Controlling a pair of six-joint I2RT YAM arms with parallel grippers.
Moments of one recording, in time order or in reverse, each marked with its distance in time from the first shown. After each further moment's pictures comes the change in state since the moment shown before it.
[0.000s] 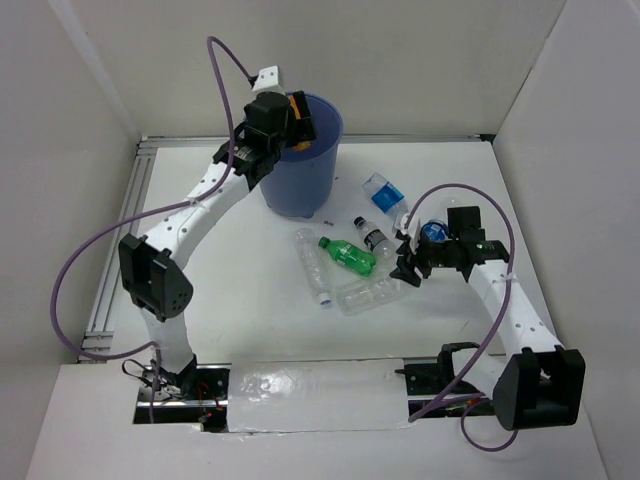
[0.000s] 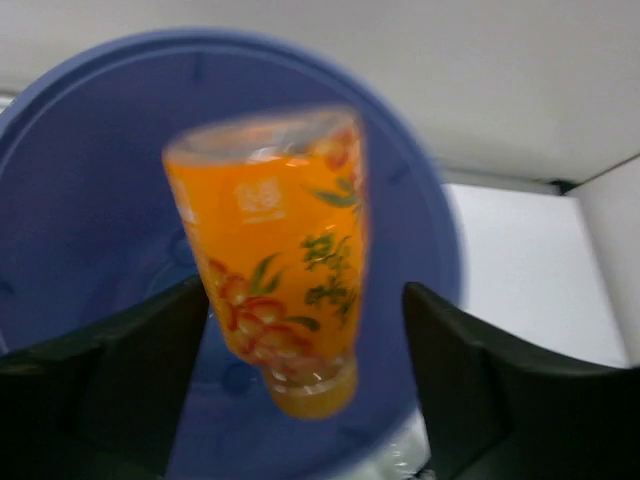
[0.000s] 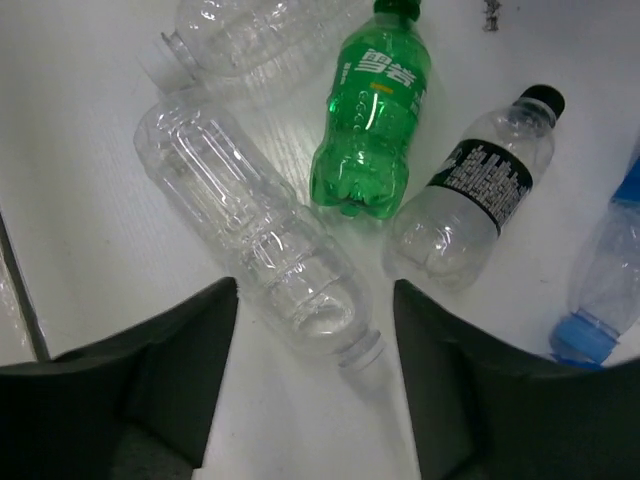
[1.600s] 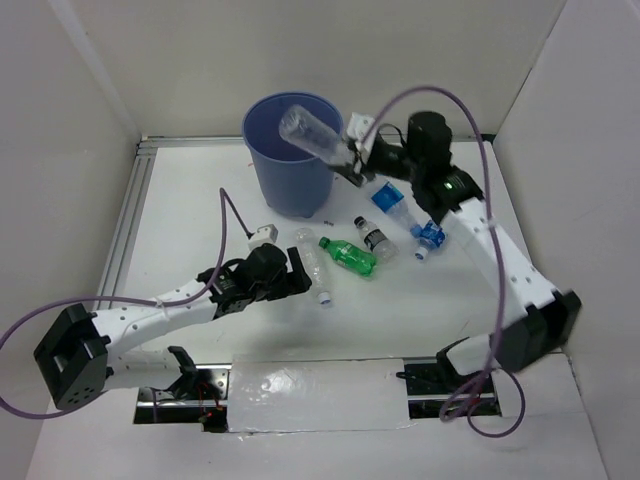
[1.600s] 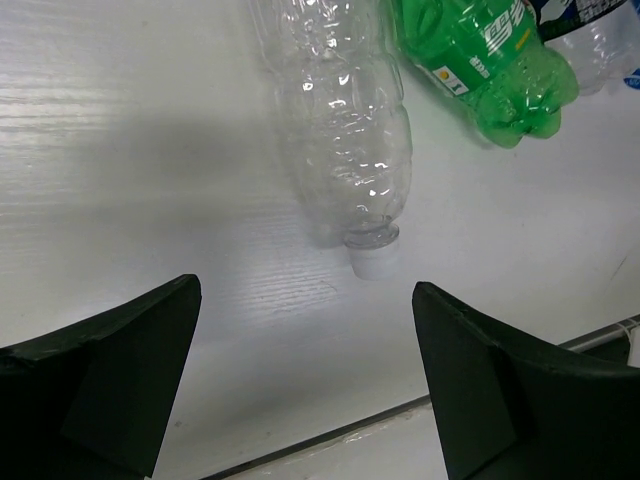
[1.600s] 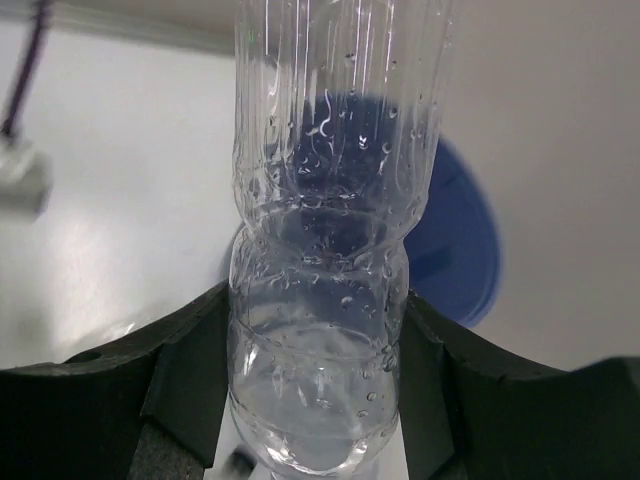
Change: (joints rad) left arm -0.326 -0.629 -1.165 -0.003 0.127 -0.499; right arm 0.383 0.250 0.629 0.402 0.181 0.235
